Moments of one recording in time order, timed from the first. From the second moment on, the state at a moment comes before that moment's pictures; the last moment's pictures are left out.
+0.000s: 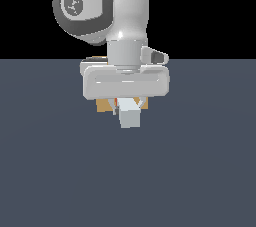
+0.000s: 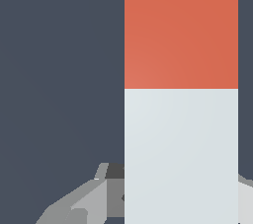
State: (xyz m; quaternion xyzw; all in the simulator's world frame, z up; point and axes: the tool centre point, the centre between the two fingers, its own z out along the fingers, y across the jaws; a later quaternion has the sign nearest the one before) arm -0.002 0.001 0.070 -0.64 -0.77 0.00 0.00
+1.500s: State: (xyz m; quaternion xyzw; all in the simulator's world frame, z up) arm -0.015 0.090 0.071 -0.64 -0.77 0.00 0.00
